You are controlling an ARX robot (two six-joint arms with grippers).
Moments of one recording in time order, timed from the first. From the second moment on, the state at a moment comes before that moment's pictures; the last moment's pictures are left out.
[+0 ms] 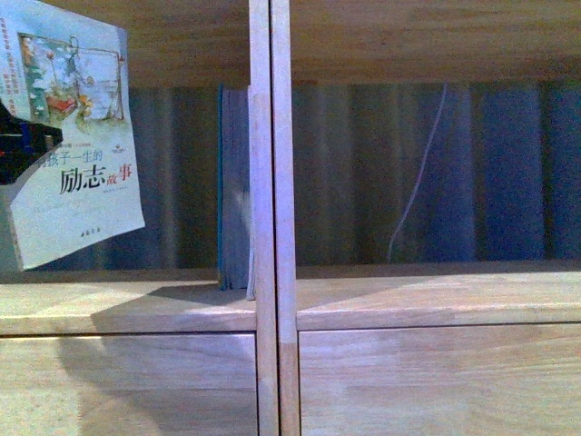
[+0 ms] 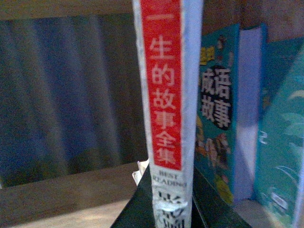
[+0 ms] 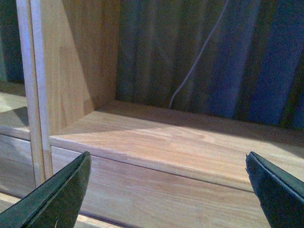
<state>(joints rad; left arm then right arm) 0.01 1.48 1.05 0.76 0.30 0.06 -0.13 0.76 0.45 0.57 -0.31 -0.08</state>
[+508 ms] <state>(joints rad) -0.14 1.93 1.58 0.59 0.07 0.17 -0.14 0.76 0.45 0.57 -0.31 -0.10</state>
